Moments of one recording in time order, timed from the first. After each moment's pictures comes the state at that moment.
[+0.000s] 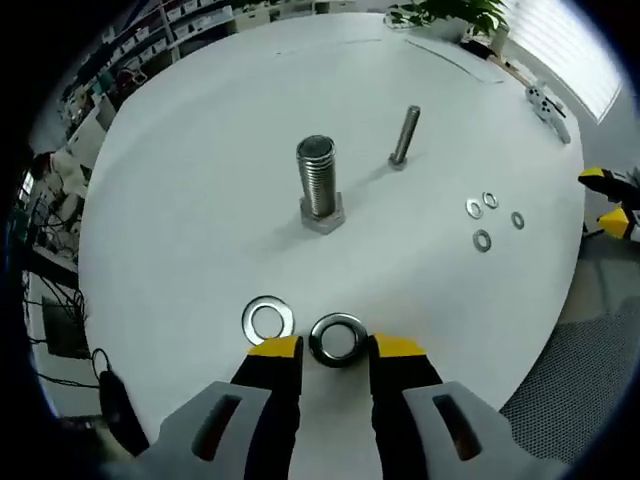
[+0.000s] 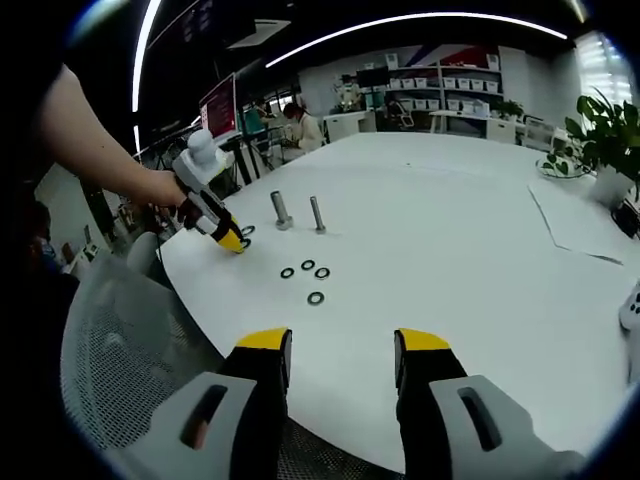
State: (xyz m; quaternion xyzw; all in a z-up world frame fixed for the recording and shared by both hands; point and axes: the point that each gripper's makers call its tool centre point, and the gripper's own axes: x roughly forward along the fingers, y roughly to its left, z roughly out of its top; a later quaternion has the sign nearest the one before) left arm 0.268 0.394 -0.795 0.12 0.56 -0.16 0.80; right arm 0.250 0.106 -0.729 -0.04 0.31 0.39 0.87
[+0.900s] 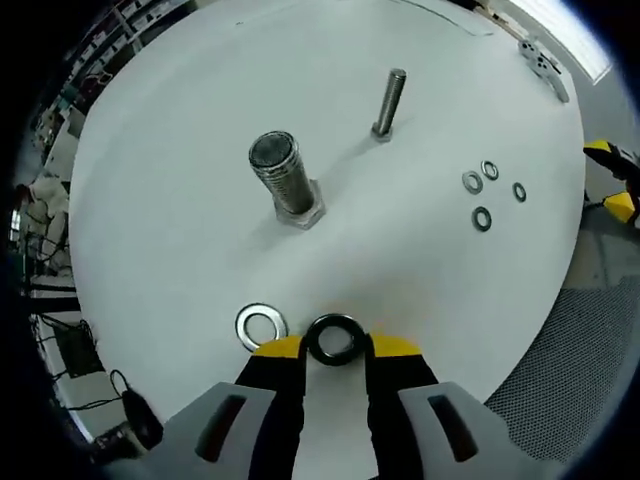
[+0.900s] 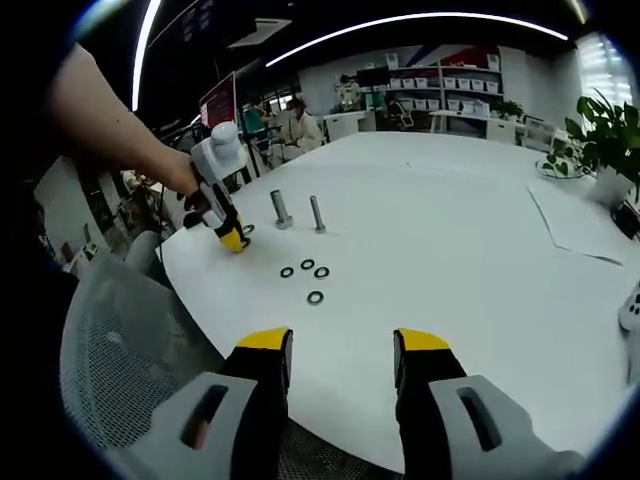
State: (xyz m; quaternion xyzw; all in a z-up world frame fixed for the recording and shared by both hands) left arm 0.266 0.391 -0.797 0.16 0.64 -0.18 0.73; right arm 0.250 0.106 -0.729 -0.04 0.31 0.39 0.87
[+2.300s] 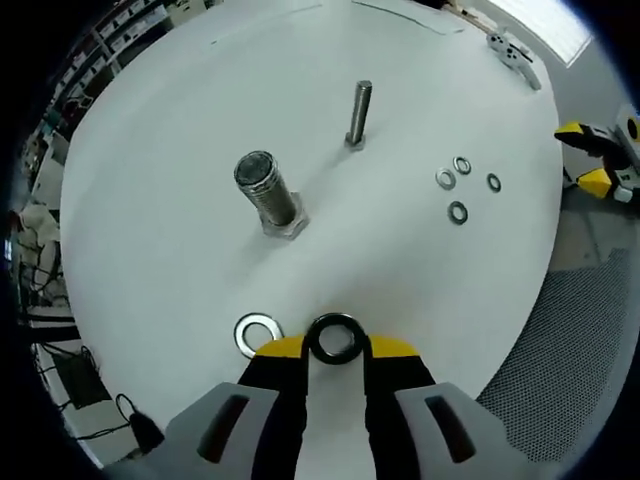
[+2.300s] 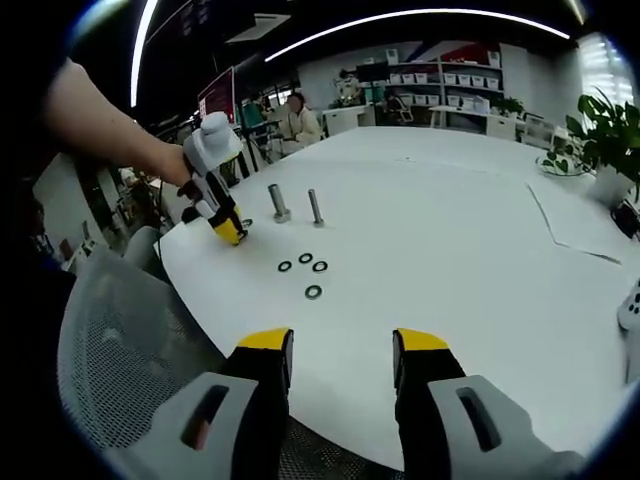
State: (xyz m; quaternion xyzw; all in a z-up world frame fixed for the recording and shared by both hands) left arm 0.267 0.384 -0.786 0.17 0.61 -0.23 0.74; right arm 0.249 0.104 -0.734 -0.05 0.32 0.39 0.86
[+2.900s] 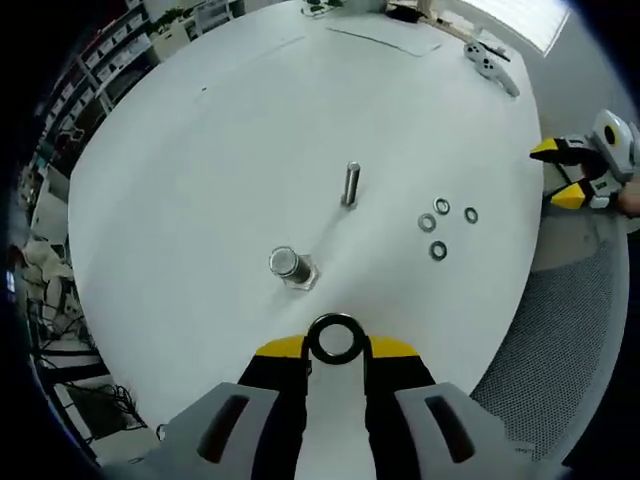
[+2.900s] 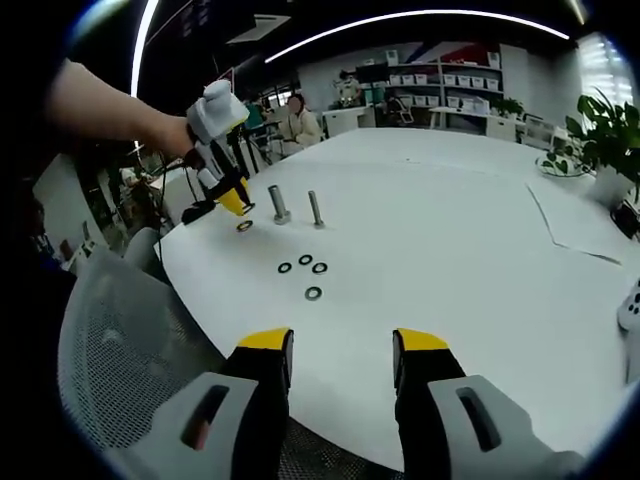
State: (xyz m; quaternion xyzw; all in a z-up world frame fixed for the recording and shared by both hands) left arm 0.299 0.375 -0.741 0.20 0.58 -0.27 0.74; right arm 0.250 0.104 -0.733 -0.05 0.32 0.38 0.87
